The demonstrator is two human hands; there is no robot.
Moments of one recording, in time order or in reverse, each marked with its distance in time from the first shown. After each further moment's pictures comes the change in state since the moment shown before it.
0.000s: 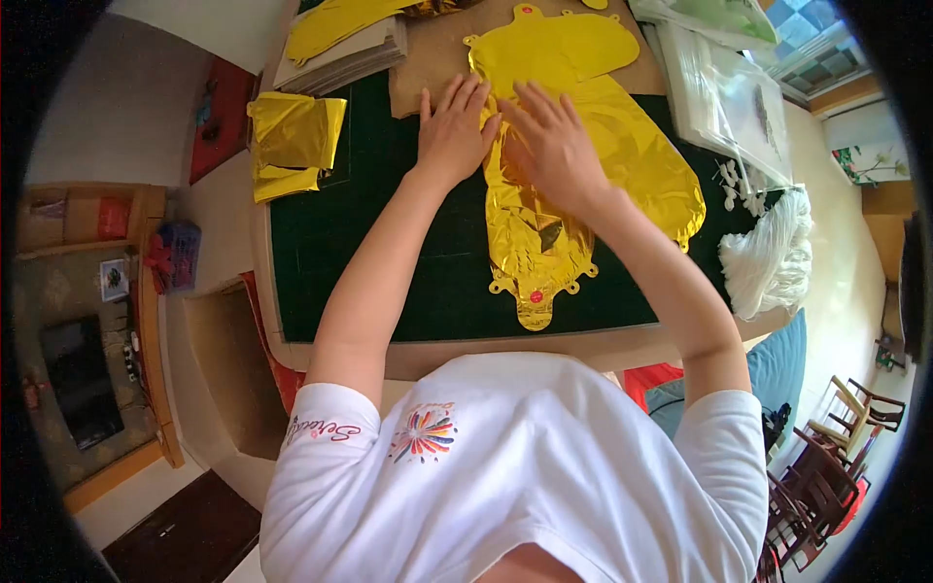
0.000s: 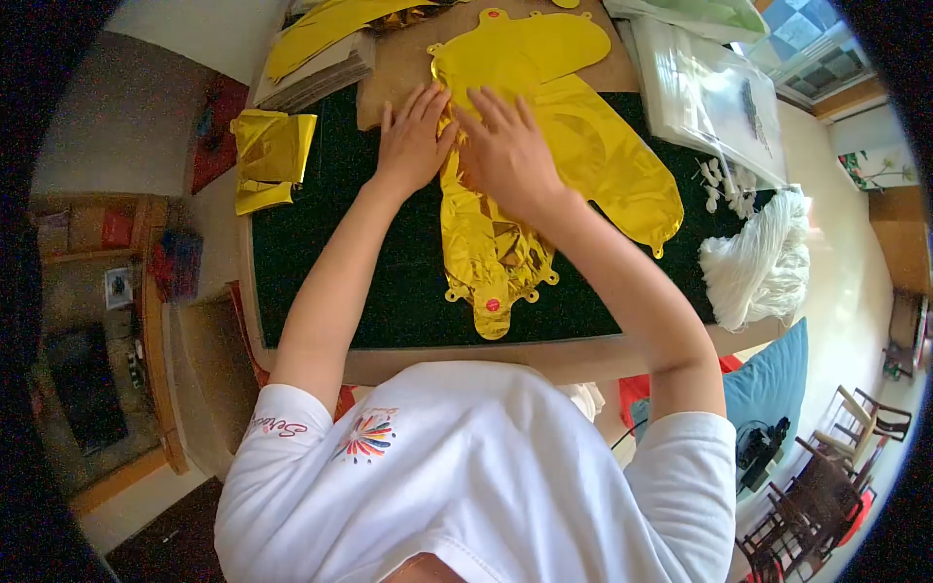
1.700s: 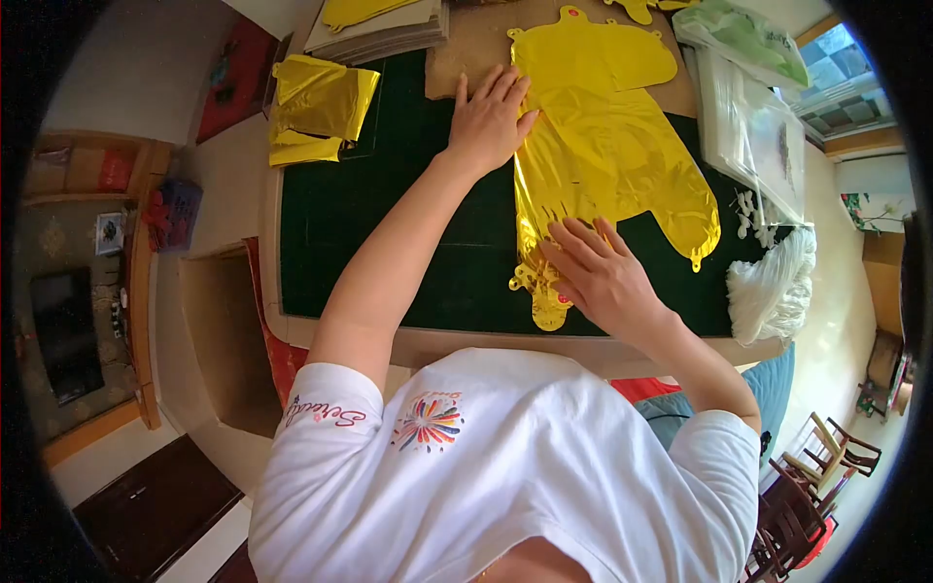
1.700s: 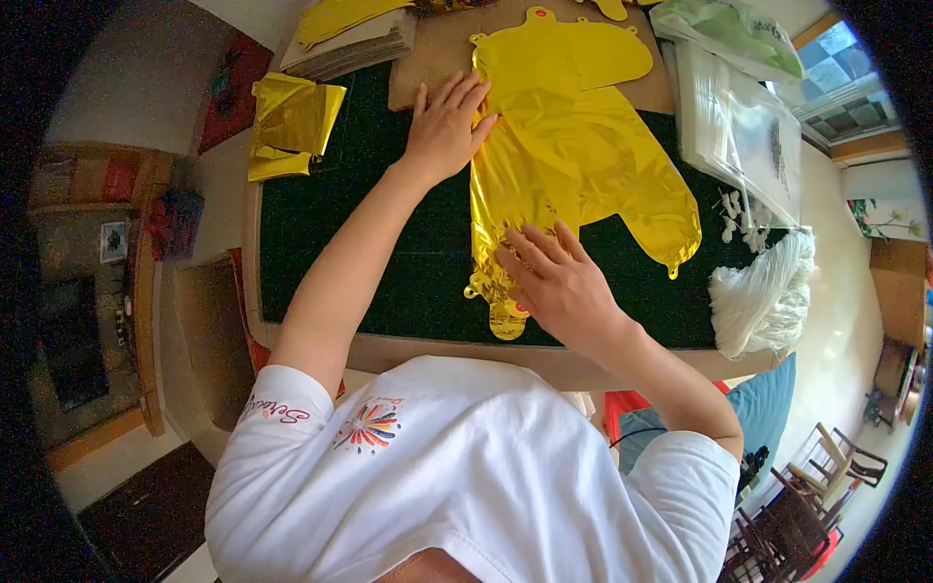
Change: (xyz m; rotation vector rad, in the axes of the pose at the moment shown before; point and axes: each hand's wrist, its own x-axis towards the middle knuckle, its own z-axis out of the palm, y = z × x) left_hand 0.000 -0.002 0.005 -0.020 0.042 0.007; right_hand -0.096 -0.044 -0.067 0.130 -0.441 -0.207
